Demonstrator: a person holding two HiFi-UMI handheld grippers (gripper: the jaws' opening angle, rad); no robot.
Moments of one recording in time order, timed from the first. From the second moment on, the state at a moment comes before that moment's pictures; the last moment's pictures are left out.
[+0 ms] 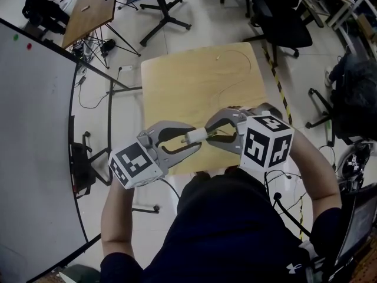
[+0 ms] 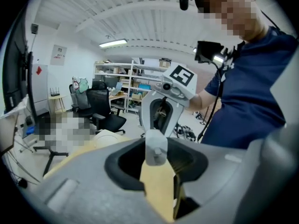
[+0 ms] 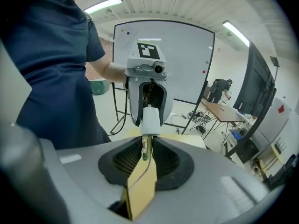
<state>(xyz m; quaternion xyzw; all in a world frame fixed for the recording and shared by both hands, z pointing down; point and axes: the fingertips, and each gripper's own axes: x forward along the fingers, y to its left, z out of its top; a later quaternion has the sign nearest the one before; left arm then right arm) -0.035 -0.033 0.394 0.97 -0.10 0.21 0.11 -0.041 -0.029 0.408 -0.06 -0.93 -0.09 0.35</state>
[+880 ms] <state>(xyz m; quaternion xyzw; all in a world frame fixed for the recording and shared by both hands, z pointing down) -0.126 -0.036 0.258 0.96 -0.14 -0.11 0.20 0.004 -0.142 0.456 0.13 -0.95 -0.12 0.25</state>
